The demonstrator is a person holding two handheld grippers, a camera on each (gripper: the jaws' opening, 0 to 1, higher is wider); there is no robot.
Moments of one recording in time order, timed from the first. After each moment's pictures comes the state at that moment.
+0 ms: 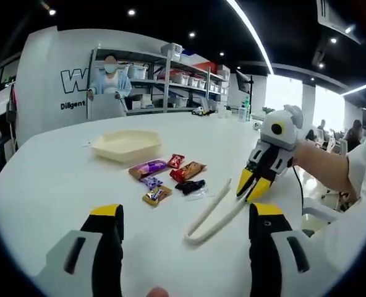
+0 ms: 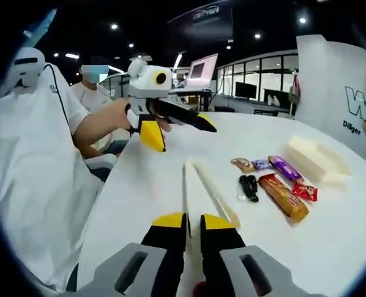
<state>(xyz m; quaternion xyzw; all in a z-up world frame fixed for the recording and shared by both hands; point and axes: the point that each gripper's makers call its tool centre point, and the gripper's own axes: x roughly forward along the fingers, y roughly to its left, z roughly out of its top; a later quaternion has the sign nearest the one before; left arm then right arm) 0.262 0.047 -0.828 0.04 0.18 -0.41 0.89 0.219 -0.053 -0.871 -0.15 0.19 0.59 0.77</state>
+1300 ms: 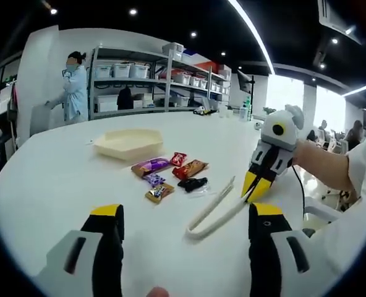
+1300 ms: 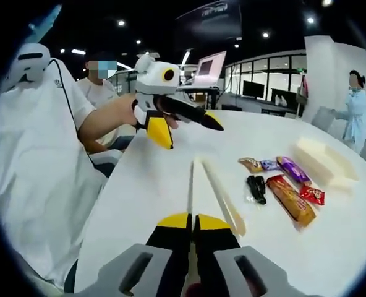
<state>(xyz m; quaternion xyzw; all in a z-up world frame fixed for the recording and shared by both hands) 0.262 0.052 -0.831 0.04 0.18 -0.41 0.89 0.214 -0.048 -0.873 -0.16 0.19 0.61 0.76</state>
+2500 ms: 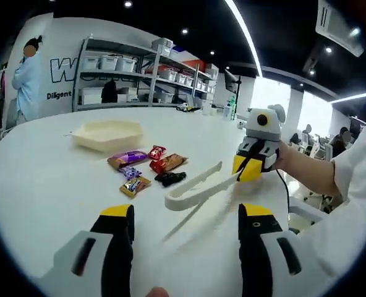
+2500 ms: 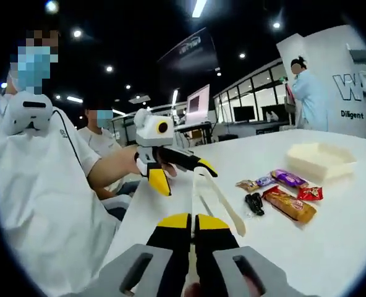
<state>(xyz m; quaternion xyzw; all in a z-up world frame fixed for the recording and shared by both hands) 0.246 0.027 -0.840 0.00 0.19 -0.48 0.86 0.210 -0.049 -0.832 0.01 0.13 0.62 0.77</state>
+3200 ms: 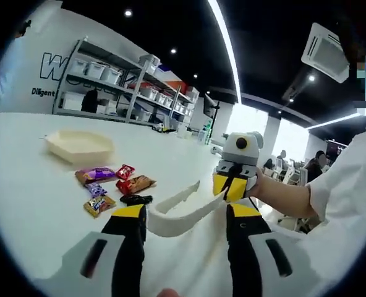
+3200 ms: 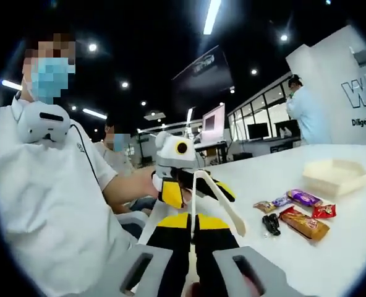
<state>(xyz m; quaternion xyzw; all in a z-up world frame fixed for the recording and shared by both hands) 0.229 -0.006 -0.814 -0.09 0.14 -0.55 0.82 0.195 -0.038 -0.807 0.05 0.08 0.66 0.75</state>
